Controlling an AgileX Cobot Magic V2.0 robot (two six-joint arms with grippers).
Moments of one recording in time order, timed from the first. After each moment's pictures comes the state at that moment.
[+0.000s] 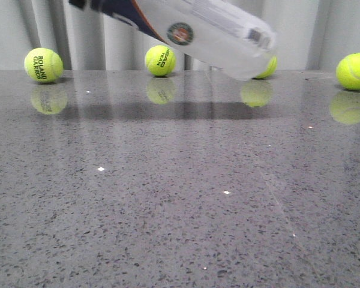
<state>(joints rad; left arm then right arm) -0.24 1.77 -1.66 -1.01 1.21 0.55 0.59 0.43 -0.49 0.03 0.64 0.15</state>
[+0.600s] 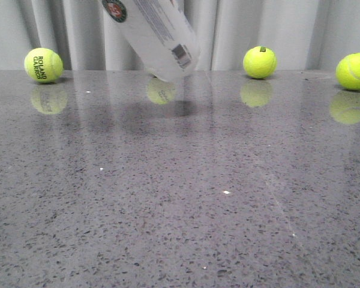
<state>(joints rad) -0.48 1.65 -1.86 -0.25 1.26 0.22 0.59 0.43 -0.49 0.03 0.64 0.15</state>
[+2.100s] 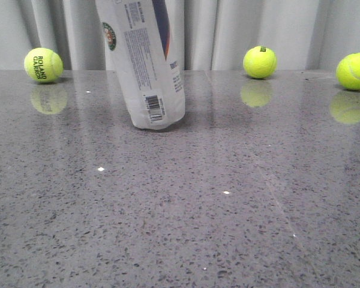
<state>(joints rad) -0.49 1.76 -2.00 -0.34 1.26 0.21 0.59 0.43 -0.49 0.03 0.65 0.15</state>
